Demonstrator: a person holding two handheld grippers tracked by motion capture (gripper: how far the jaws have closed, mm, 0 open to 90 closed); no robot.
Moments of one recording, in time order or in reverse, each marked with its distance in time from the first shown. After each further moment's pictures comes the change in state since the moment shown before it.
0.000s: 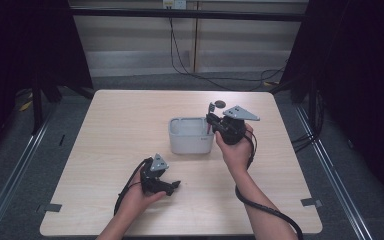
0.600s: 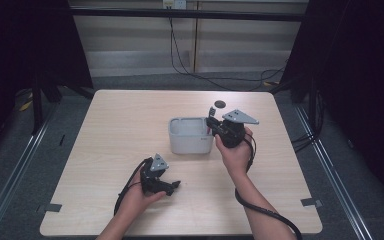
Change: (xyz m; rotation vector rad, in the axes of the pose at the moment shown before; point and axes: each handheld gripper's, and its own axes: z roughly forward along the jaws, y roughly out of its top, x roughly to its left) left arm 0.000 0.000 0.000 0.000 0.000 -0.001; right arm 0.000 -0.011 0.001 0.008 -0.001 0.005
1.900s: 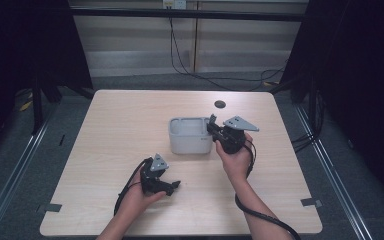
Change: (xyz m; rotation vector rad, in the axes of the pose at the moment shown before) left arm 0.000 0.000 0.000 0.000 0.000 -0.001; right arm 0.002 -0.018 -0.004 -0.003 0.003 0.010
